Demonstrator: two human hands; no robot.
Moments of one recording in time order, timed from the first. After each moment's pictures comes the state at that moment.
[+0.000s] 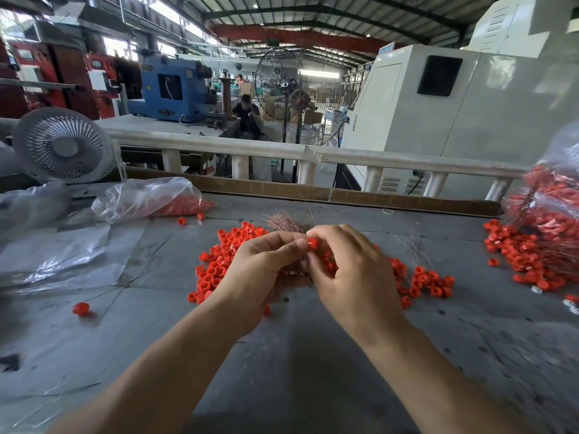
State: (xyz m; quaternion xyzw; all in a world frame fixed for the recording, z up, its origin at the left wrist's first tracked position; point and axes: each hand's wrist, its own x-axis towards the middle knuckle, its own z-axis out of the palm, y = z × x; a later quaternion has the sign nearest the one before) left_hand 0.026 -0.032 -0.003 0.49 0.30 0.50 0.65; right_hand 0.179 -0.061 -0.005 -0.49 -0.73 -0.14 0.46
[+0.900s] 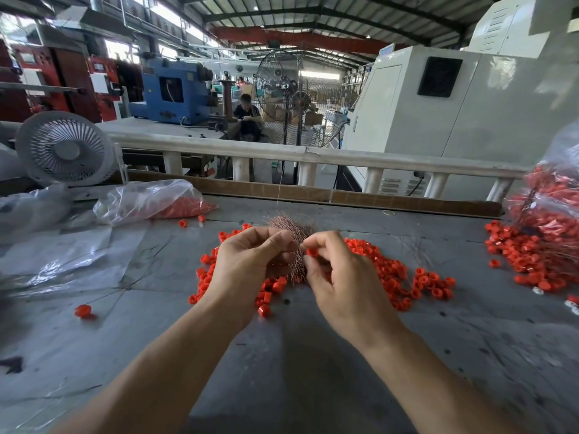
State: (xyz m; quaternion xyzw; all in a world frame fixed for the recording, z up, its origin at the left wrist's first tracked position) left_hand 0.019 -0.019 -0.008 0.45 0.34 0.59 0.58; right_hand 0.176 -0.059 -0.013 -0.50 -0.74 0.01 0.45
